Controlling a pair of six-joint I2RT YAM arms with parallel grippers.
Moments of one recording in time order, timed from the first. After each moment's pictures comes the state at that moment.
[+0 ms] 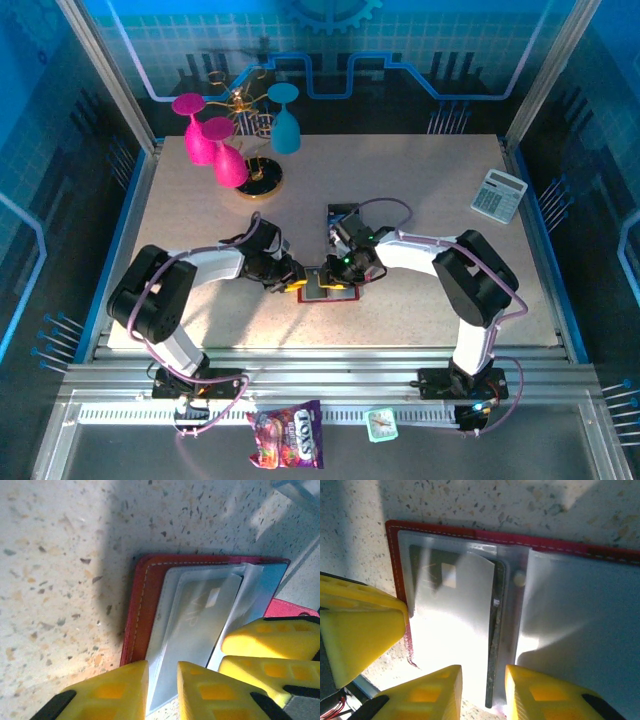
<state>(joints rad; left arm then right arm) -0.40 1.65 0.76 -0.25 0.59 -0.87 0.68 1.83 1.07 -0.43 -0.45 0.70</state>
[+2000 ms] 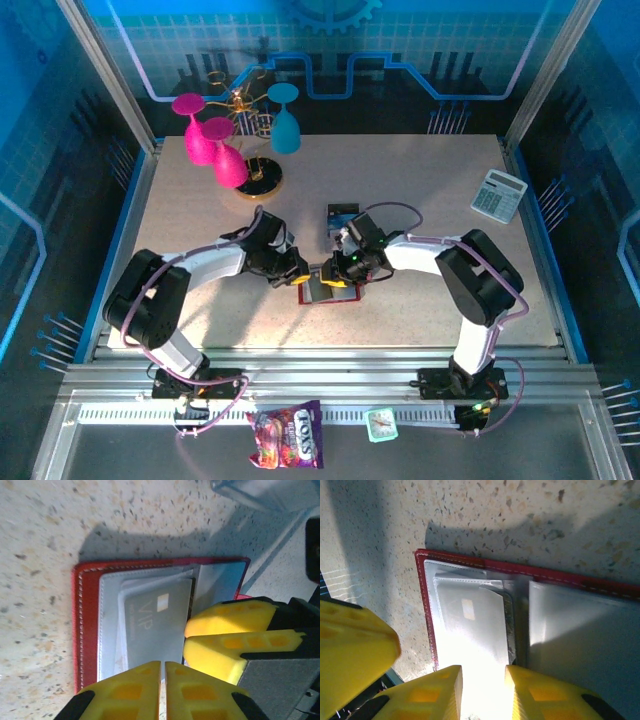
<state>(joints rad) -0.44 1.62 0.83 -0.31 0.57 -0.91 0.62 1.82 0.97 -0.24 -0.58 0.76</state>
